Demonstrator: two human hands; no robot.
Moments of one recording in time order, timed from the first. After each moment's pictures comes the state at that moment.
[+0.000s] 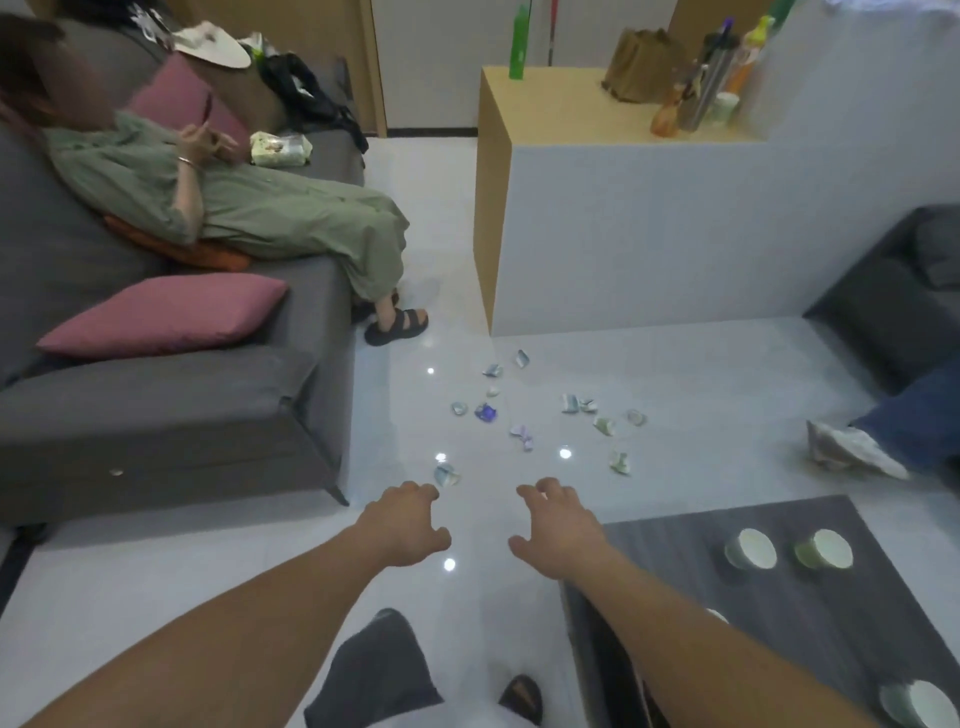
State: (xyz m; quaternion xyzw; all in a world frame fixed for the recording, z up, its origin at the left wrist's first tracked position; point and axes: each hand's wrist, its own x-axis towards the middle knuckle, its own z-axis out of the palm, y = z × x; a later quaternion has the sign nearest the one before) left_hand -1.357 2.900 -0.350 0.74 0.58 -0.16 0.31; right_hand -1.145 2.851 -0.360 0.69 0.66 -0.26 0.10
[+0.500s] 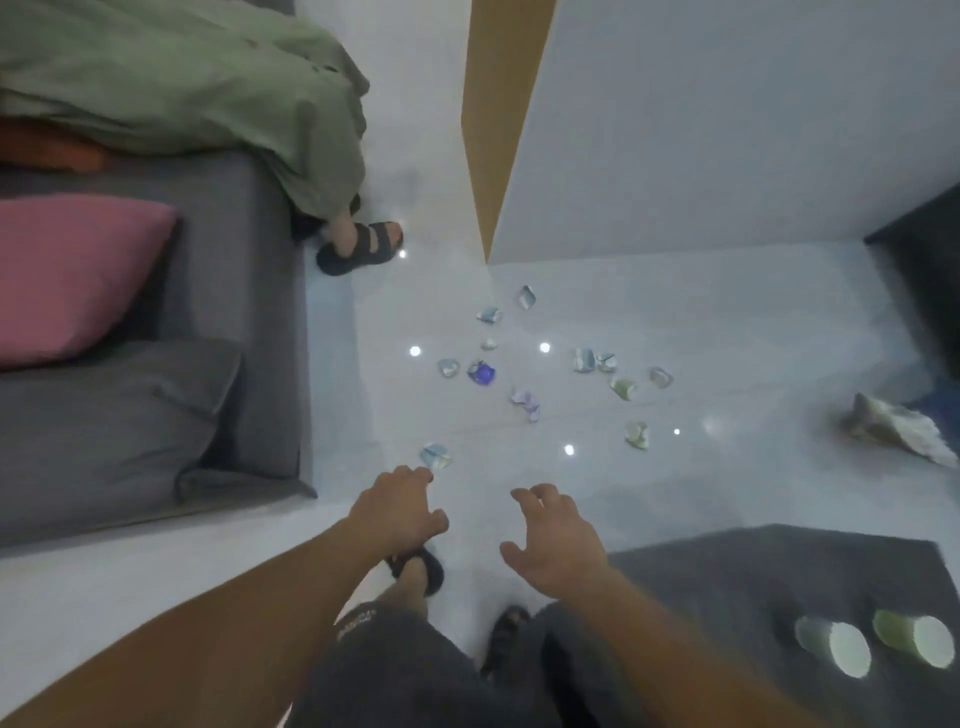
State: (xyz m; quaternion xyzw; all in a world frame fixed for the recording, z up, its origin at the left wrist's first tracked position) left_hand -1.341 3.181 -0.505 0.68 0.56 -0.22 0.42; right_hand -1.146 3.099 -0.504 0.71 0.58 -0.36 0.16
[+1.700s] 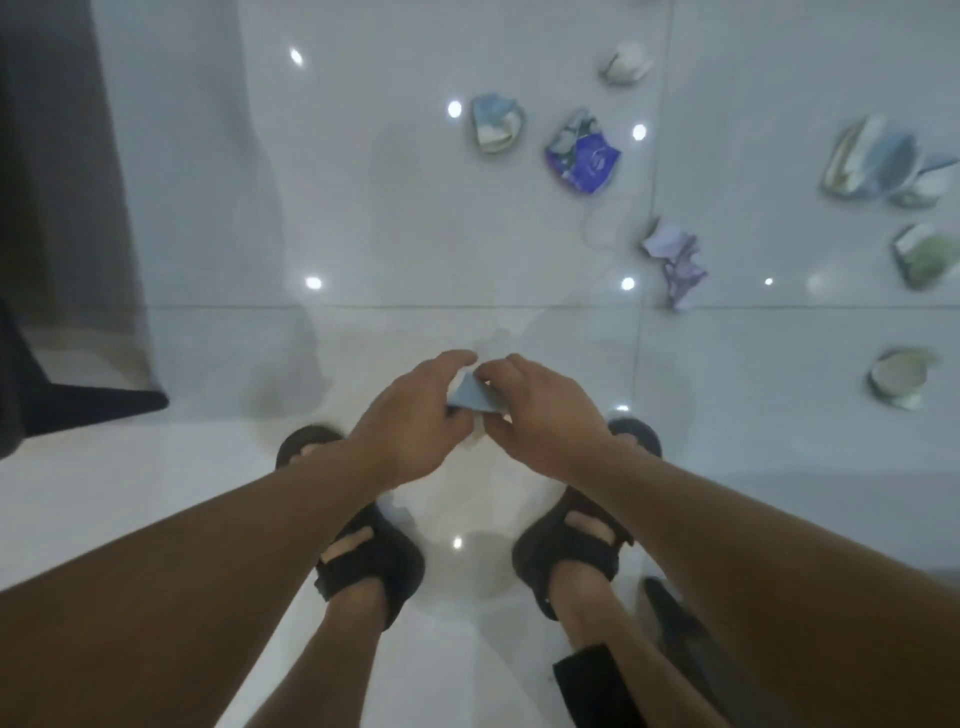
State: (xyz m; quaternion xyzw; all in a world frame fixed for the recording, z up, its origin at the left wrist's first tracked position) left_hand -1.281 3.251 -1.029 0.54 0.61 -0.07 0.57; right_hand -1.112 3.234 -1.053 0.54 0.72 -0.44 0.04
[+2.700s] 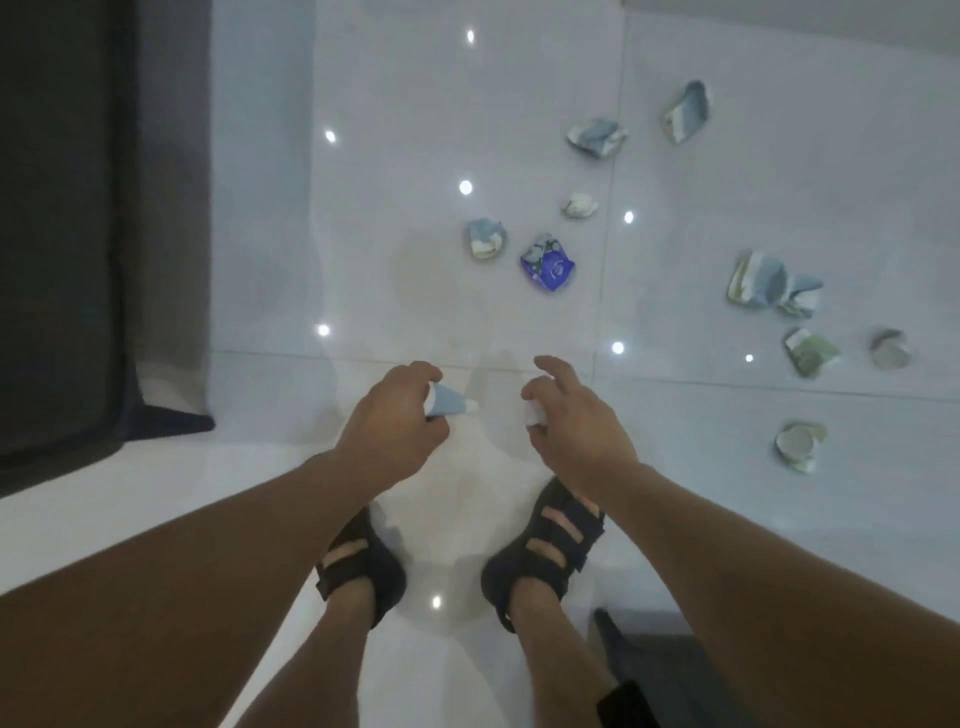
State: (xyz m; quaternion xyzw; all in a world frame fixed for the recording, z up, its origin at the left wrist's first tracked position) left_hand -1.277 3.292 -0.933 0.55 0.68 -0.05 0.48; right_hand -1.064 3.280 -0.957 0.62 0.67 -0.40 0.09
